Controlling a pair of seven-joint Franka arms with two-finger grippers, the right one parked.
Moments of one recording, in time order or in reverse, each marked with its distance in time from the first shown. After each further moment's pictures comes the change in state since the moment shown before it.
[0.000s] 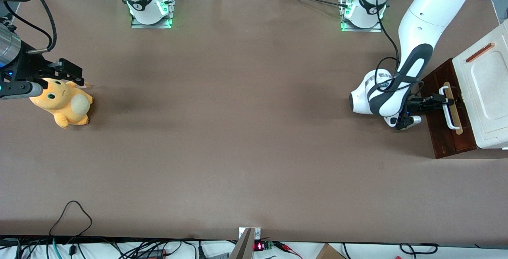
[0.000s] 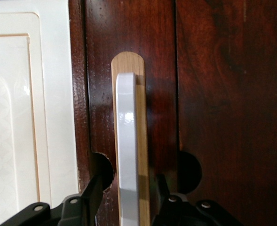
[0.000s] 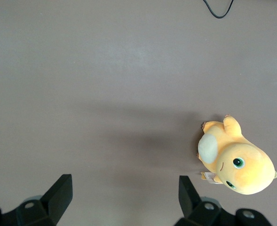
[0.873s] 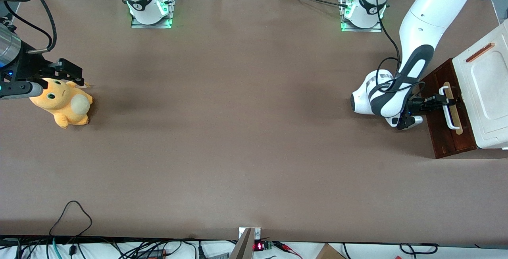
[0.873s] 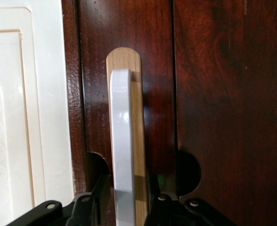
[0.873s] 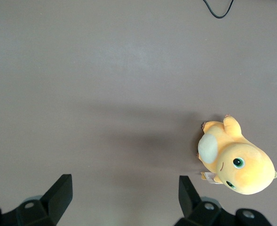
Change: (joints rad) arm 0.004 0.009 0.003 0.000 0.001 0.000 0.000
